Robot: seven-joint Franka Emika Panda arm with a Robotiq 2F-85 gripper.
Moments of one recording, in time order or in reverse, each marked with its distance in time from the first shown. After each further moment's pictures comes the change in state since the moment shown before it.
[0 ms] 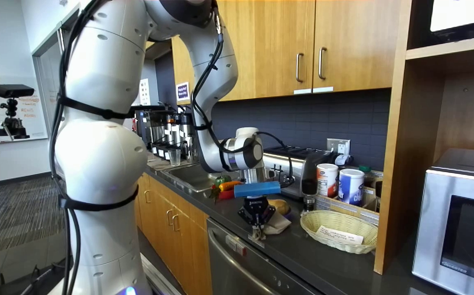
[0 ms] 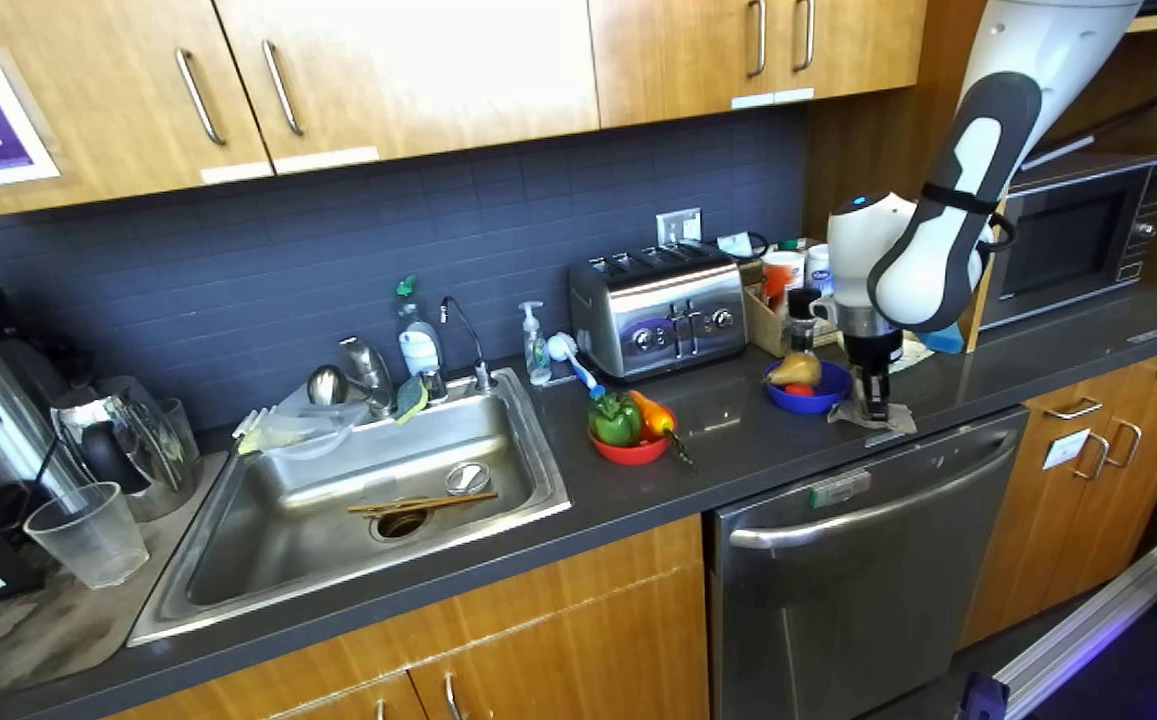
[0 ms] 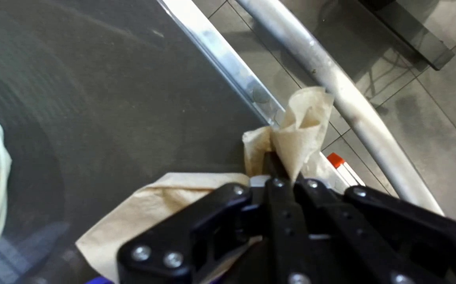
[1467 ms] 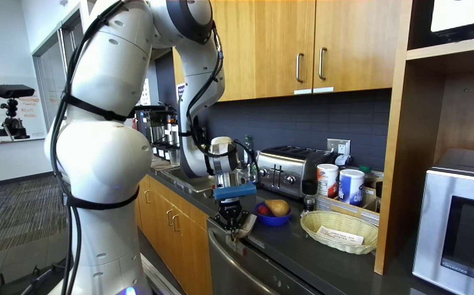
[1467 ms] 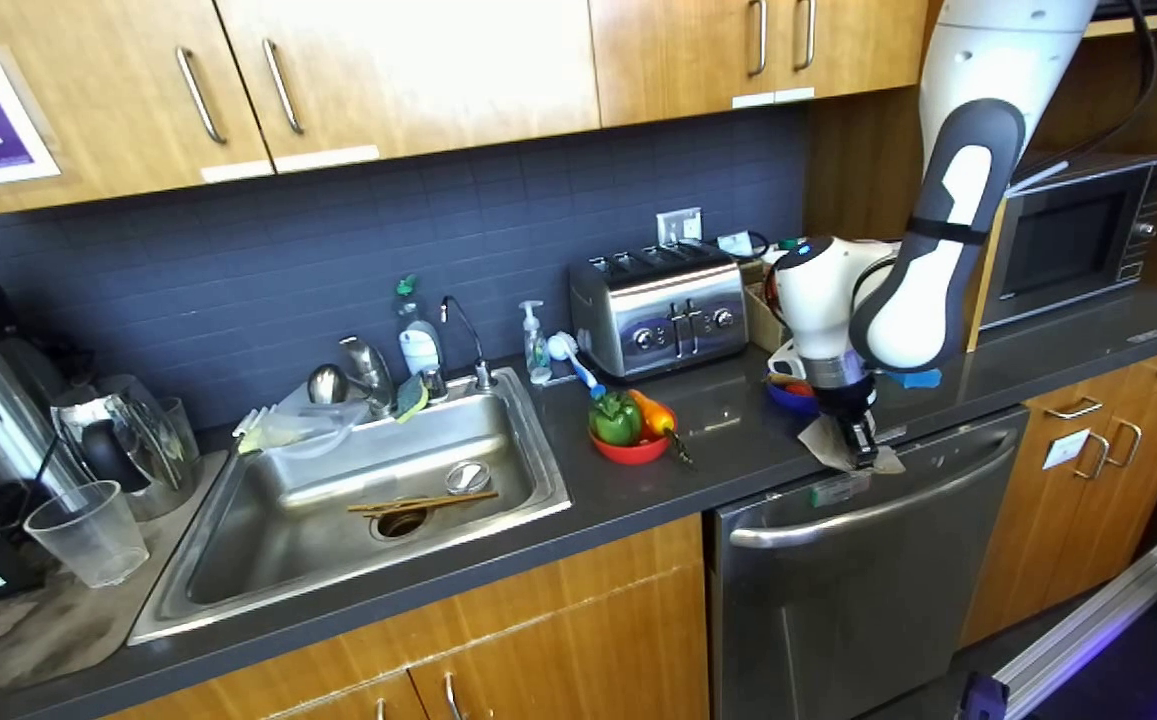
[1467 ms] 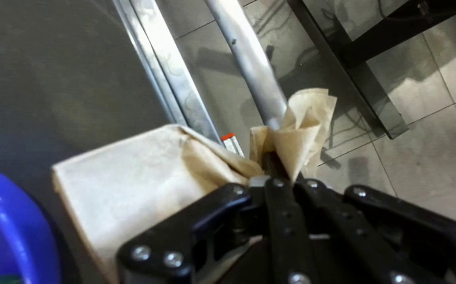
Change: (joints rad) arm 0.094 0.069 0.125 0.005 -0.138 -0.097 0.063
